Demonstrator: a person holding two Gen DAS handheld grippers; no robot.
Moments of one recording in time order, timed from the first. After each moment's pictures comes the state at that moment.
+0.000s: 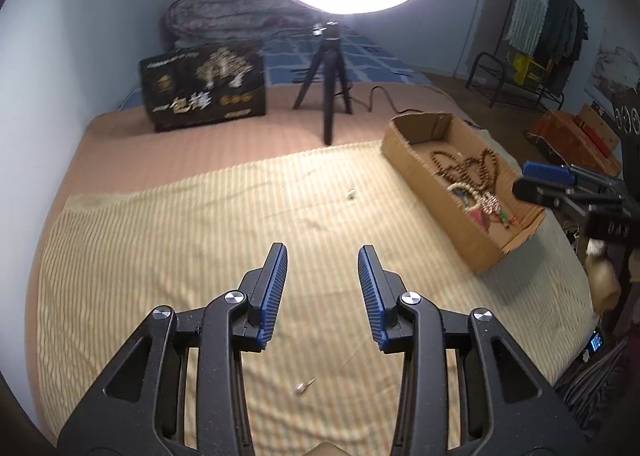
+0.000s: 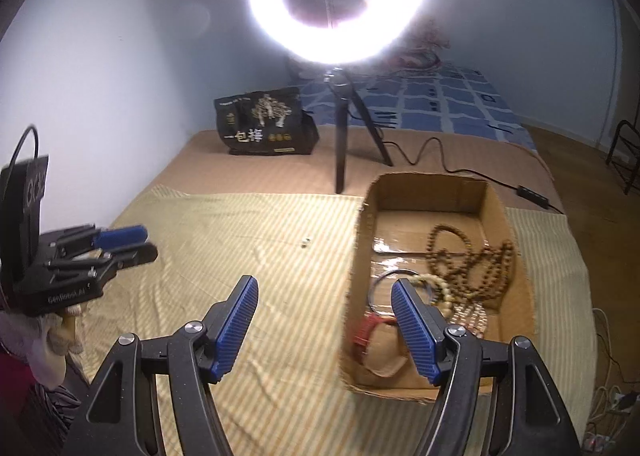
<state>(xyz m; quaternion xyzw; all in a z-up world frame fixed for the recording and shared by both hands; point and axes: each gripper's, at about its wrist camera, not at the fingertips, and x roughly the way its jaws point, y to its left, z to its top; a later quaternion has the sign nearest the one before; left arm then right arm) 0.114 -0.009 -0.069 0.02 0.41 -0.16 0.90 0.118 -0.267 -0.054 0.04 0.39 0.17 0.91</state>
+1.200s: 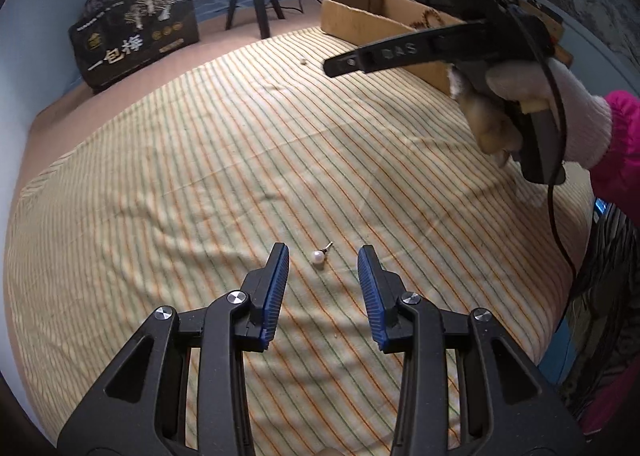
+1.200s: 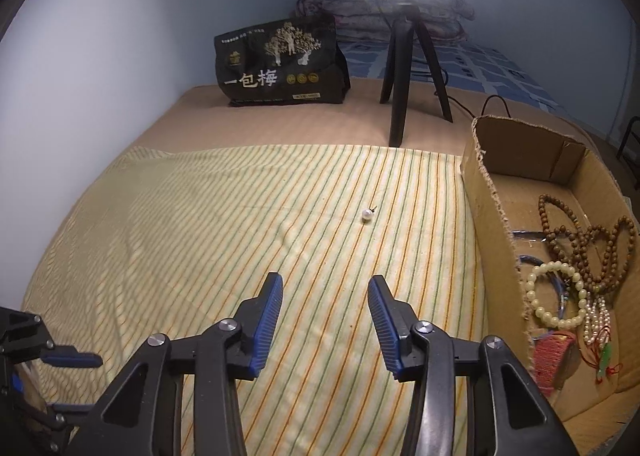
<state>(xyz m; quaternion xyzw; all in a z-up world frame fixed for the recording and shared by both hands) 0.058 0.013 -0.170 0.15 0.45 -0.28 0.83 0.175 -0.164 -0.154 0.02 0.43 0.15 0.89</state>
